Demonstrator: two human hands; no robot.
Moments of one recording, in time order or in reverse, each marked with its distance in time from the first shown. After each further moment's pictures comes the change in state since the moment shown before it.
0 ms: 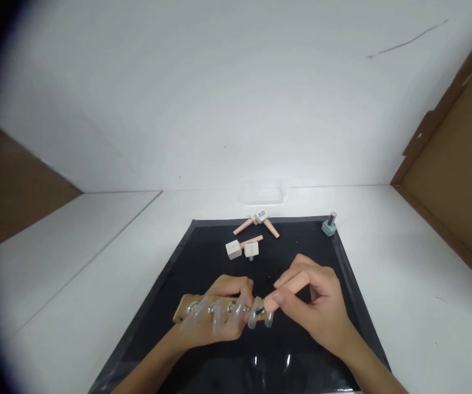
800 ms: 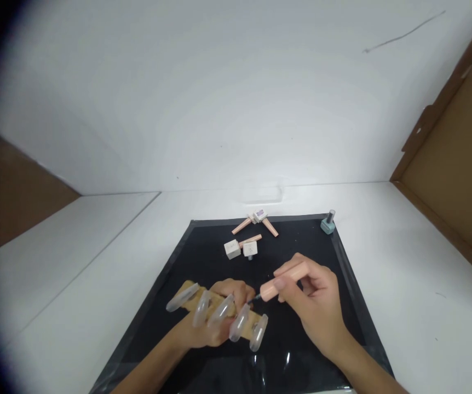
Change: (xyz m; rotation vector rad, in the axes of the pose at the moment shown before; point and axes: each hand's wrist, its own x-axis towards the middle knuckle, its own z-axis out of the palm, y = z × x) left_hand 0.002 -0.008 0.006 -0.291 -0.084 0.081; right_hand -0.013 0.009 0.009 0.268 0.155 0.184
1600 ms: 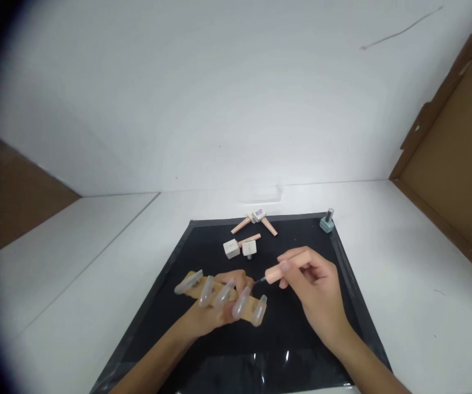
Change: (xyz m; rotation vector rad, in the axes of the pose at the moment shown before) left_hand 0.003 -0.009 -0.001 -0.214 0.071 -0.168; right_hand 0.005 0.003 -0.006 0.016 0.101 0.124
